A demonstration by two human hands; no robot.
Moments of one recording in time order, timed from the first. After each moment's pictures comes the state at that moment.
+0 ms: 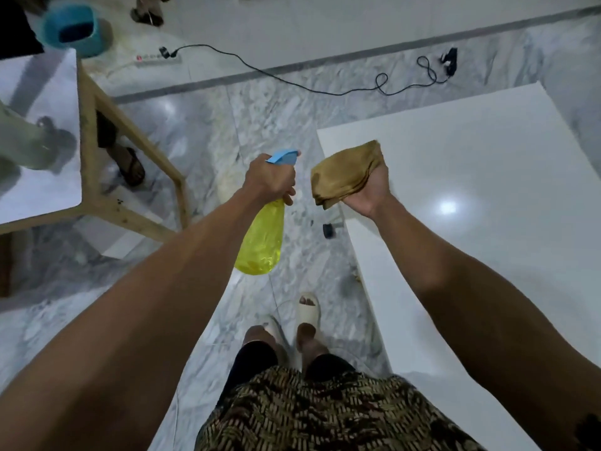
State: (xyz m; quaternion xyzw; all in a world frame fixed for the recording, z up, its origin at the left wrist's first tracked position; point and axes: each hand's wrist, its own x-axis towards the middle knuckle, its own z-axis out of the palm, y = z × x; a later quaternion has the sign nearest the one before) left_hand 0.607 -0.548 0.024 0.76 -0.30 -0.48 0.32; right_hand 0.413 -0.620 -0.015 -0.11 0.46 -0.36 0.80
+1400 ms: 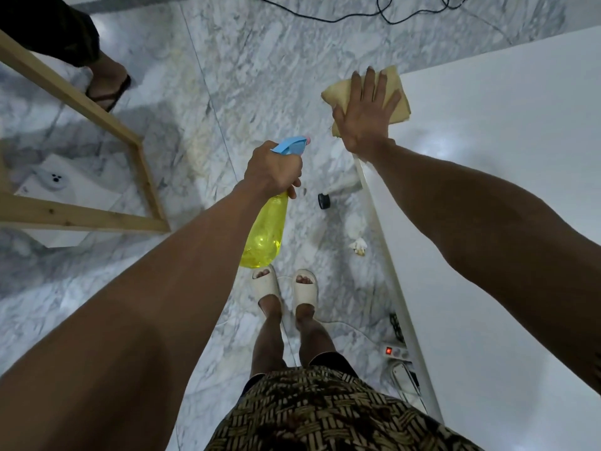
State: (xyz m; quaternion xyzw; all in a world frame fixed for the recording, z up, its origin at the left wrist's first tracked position) left_hand 0.669 -0.628 -0.124 0.72 -0.30 -0.57 0.25; right_hand 0.498 -0.767 -0.174 -0.78 0.61 0.08 0.03
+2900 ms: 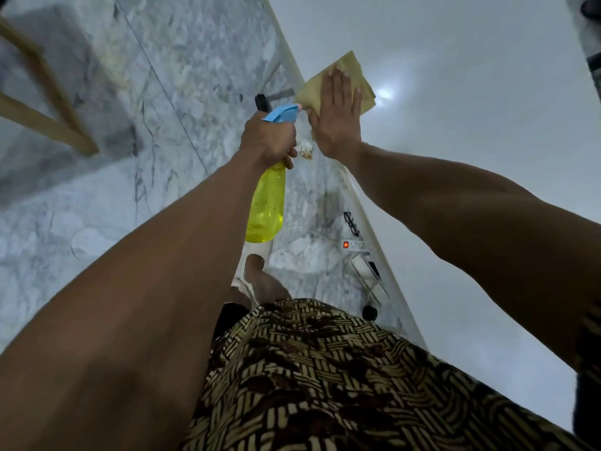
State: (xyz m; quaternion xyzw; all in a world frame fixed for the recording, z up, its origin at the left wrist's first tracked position) left_hand 0.446 -0.332 -0.103 0.68 -0.33 -0.59 0.26; right_hand 0.280 -0.399 -0.176 -0.77 0.63 0.07 0.04
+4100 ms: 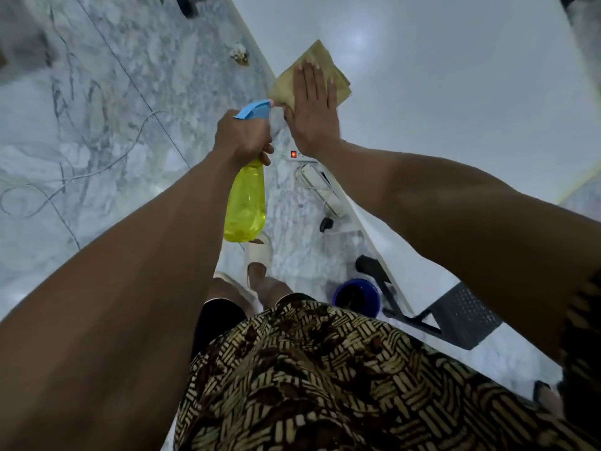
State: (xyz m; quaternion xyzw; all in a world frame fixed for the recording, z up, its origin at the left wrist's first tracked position) left_hand 0.195 0.036 -0.110 0.70 -0.34 -0.58 0.24; right_hand 0.038 -0.011 -0.168 -0.77 0.63 0.08 0.03
